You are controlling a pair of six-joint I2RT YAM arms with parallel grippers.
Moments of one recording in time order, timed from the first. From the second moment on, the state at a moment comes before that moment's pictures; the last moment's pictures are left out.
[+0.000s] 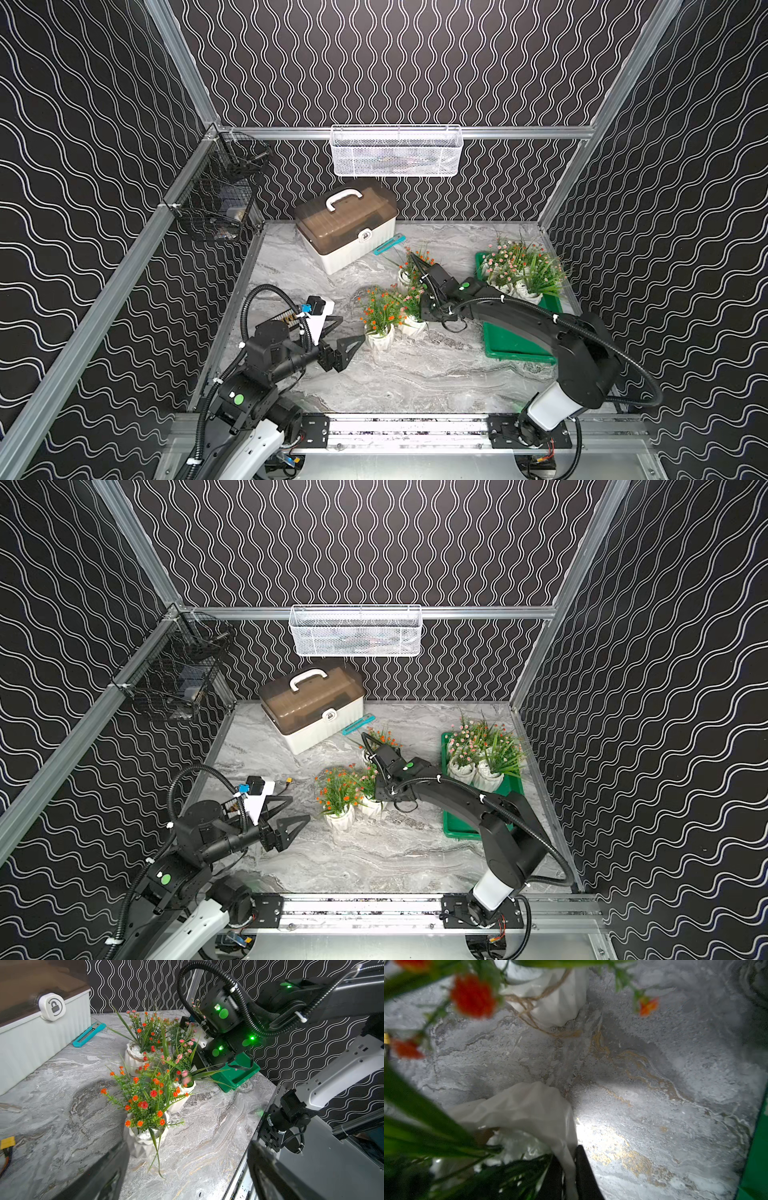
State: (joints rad) left arm -0.38 0.40 0.61 -0.52 0.44 -0.23; right arm 0.75 1.61 1.18 -0.70 0.13 0.70
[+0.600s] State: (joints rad) left arm -0.38 0.41 0.61 -0.53 0.42 -0.23; right arm 0.69 1.23 1.08 -0.78 0.18 0.66
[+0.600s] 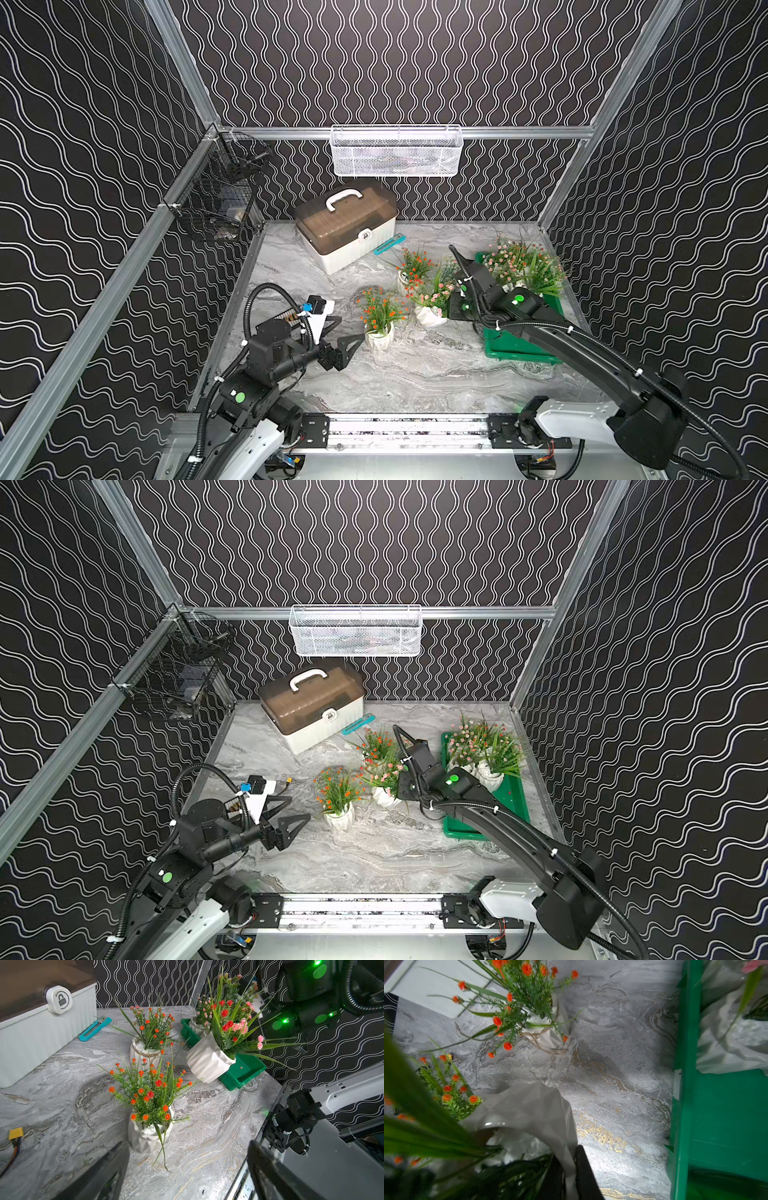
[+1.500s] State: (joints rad) left arm -0.38 0.41 0.61 -0.53 0.42 -0.23; right arm 0.45 0.97 1.09 -0.94 0.21 0.63
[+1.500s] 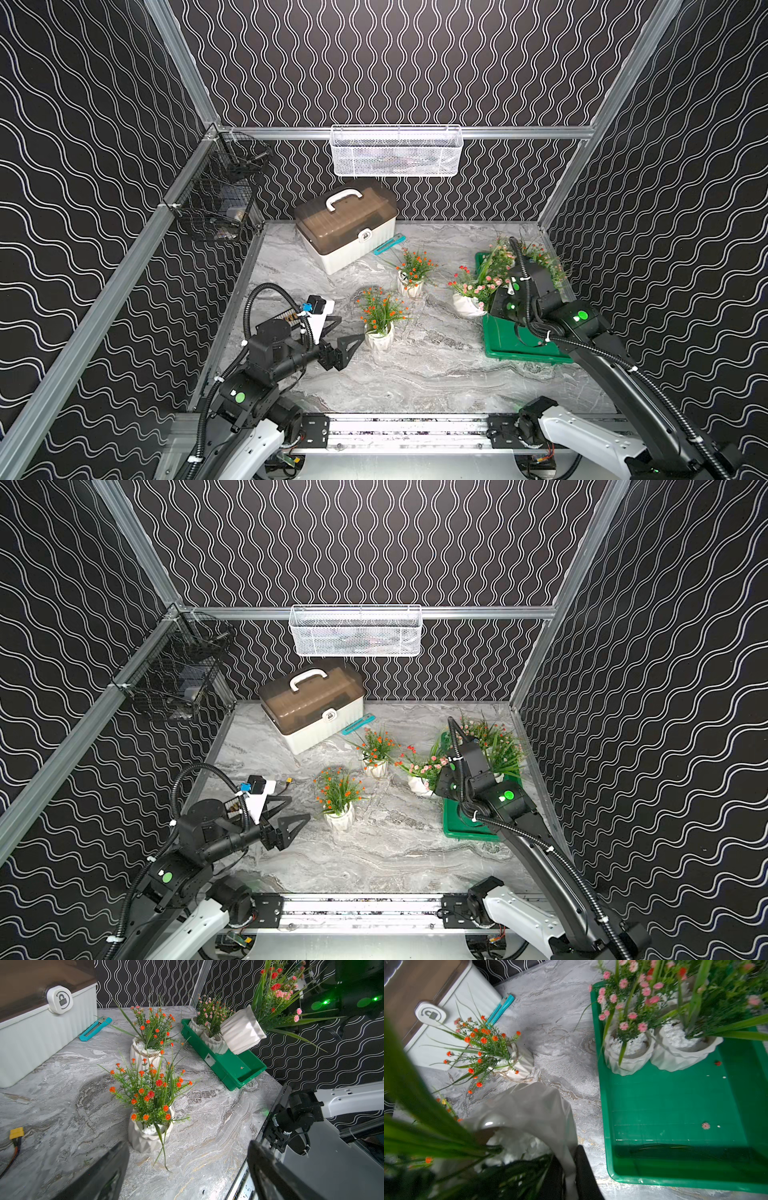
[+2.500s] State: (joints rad) left arm -0.38 0.37 0.61 -0.53 0.45 -0.23; right arm 0.17 1.06 1.03 -0.95 0.25 0.60
